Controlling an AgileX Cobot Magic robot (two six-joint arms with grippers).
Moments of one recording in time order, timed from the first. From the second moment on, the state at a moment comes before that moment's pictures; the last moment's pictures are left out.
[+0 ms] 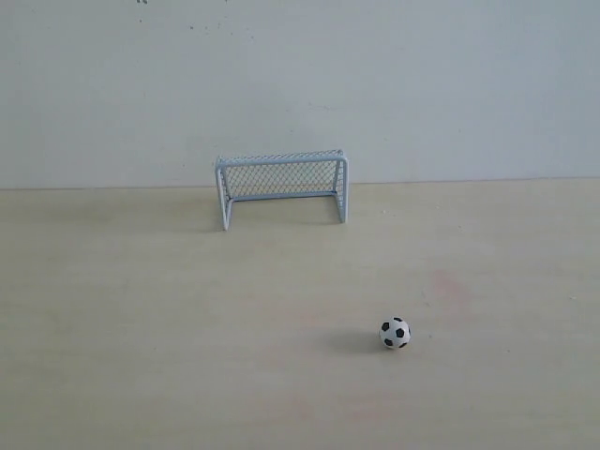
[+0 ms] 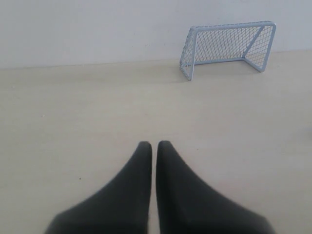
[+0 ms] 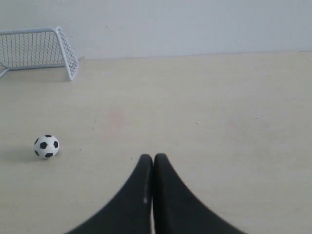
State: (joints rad) left arm 0.00 0.00 0.00 -0.02 0.31 0.03; right arm 0.04 0.00 0.00 0.04 0.32 0.03
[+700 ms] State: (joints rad) left arm 0.00 0.00 0.00 -0.02 0.31 0.03; right arm 0.04 0.00 -0.09 0.06 -0.58 -0.07
